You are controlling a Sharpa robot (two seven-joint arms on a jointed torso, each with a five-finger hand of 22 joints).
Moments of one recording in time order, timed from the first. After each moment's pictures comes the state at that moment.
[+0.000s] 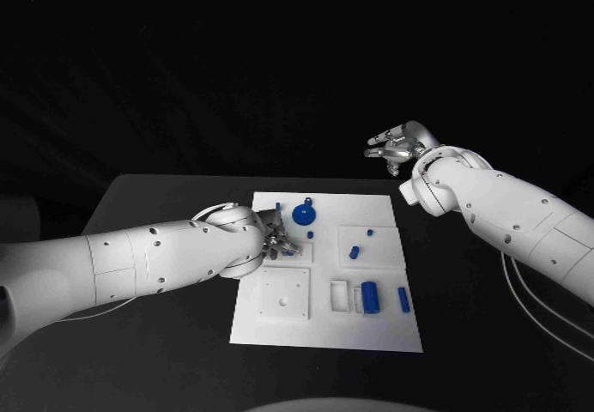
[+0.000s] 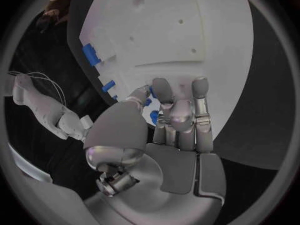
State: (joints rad) left arm 1.28 -0.55 -0.24 1.36 -1.12 -0.16 -0.58; left_hand 1.13 -0.05 0.18 0.08 0.38 1.38 -0.04 0.06 1.18 1.47 -0.08 0.69 0.48 1.38 -0.13 1.31 0.81 0.04 1.25 -0.11 0.54 1.31; right arm 1.11 -0.54 0.34 1.00 -1.11 -0.37 -0.13; right_hand 1.21 -0.12 0.34 -0.17 0.48 1.02 0.11 0.07 0.07 1.20 0.00 1.01 1.10 1.42 -0.07 0.98 1.00 0.10 1.47 -0.08 0.63 1.31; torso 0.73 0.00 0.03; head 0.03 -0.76
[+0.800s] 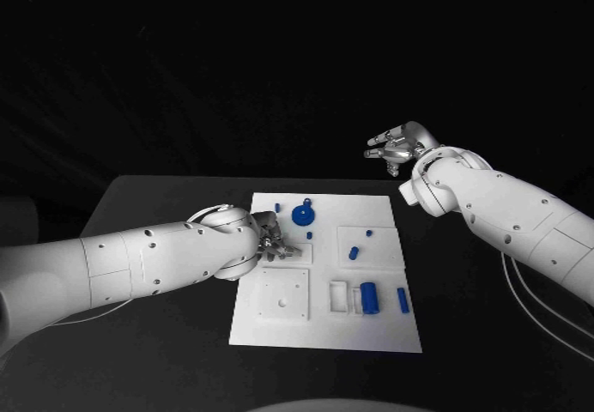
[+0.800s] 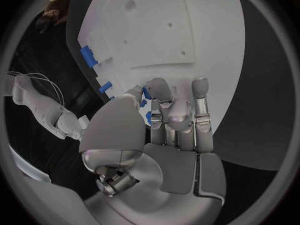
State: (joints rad) left arm 1.28 -0.56 -0.24 1.35 -1.12 -0.15 -0.57; left_hand 1.15 -0.16 0.18 0.28 0.12 1.42 -0.07 0.06 1.19 1.46 -0.09 0.69 0.48 1.38 -0.13 1.31 0.81 0.04 1.25 -0.11 0.54 1.31; right arm 1.11 -0.54 0.34 1.01 -1.11 -0.37 -0.13; right_hand 1.21 -0.12 0.33 -0.18 0.48 1.02 0.11 0.07 0.07 1.20 0.01 1.01 1.10 1.42 -0.07 0.98 1.00 0.10 1.47 -0.08 0.63 1.31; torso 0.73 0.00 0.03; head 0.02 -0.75
